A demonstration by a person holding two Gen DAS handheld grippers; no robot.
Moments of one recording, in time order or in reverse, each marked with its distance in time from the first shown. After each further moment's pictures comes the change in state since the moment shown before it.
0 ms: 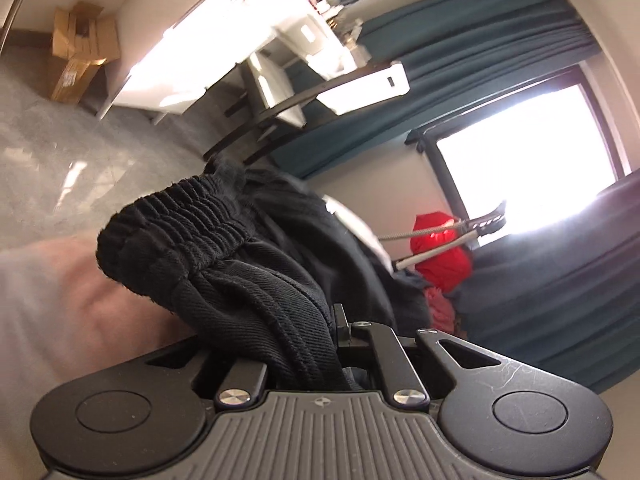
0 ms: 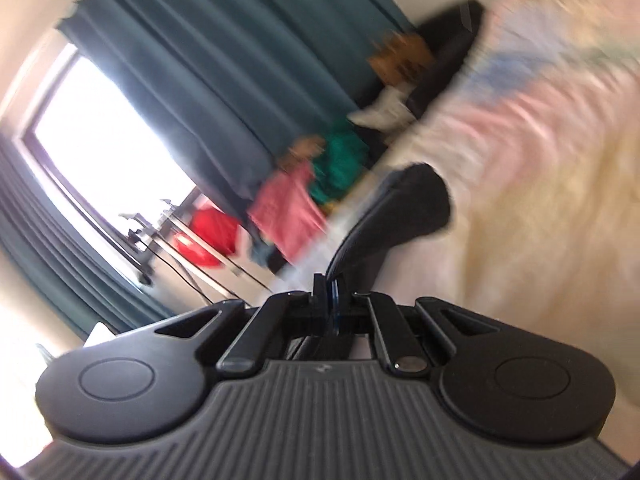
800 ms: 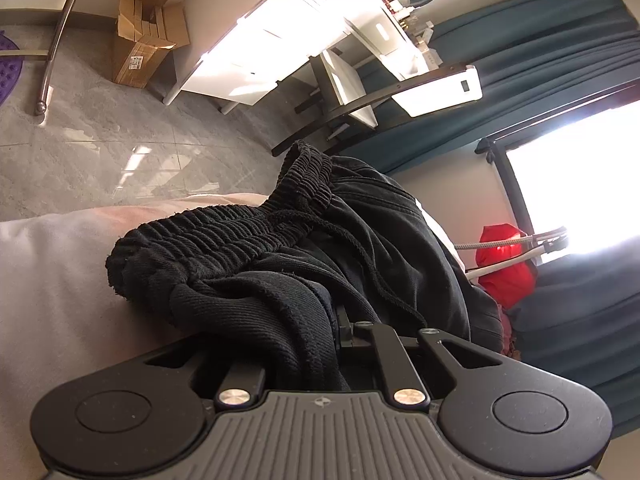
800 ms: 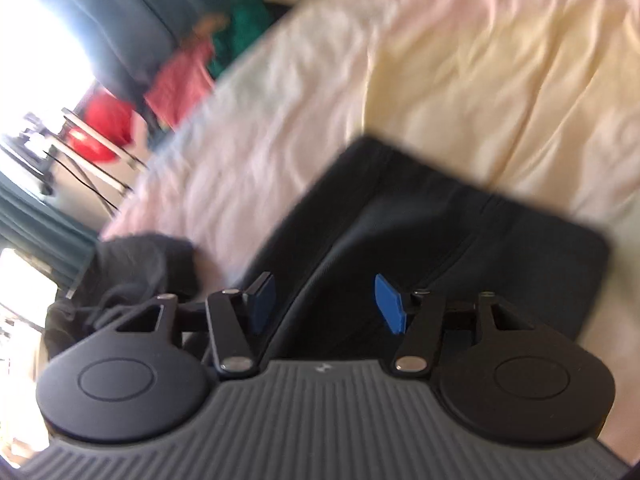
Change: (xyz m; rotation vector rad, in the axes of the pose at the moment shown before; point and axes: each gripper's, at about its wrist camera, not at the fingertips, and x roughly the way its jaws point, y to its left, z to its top) left arm 0.031 0.026 -0.006 -0.076 -0.043 0.180; right arm 0.130 -0.023 -0.050 0.003 0.321 -0.279
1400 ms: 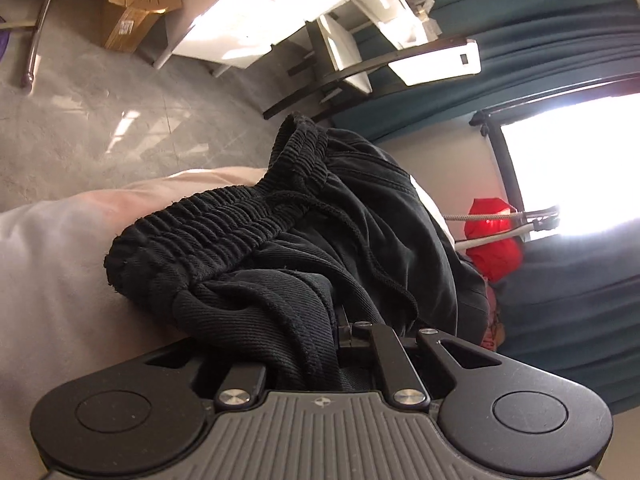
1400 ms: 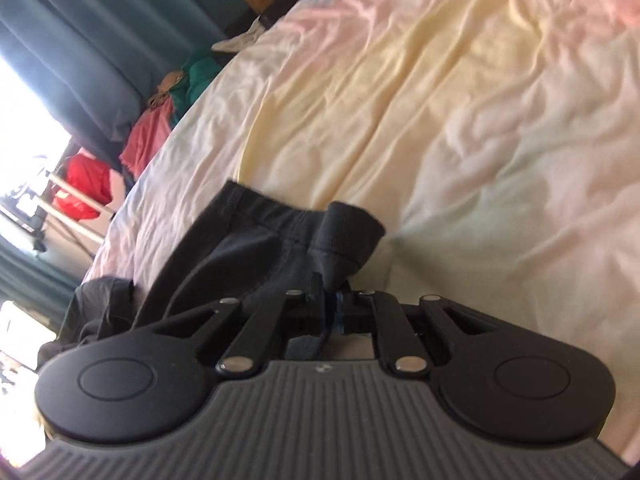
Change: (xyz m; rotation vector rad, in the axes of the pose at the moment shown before) left arm 0.002 0.009 0.014 -0.034 0.111 -0.033; right arm -0.061 -0.108 -0.019 0.116 -0.175 -0.016
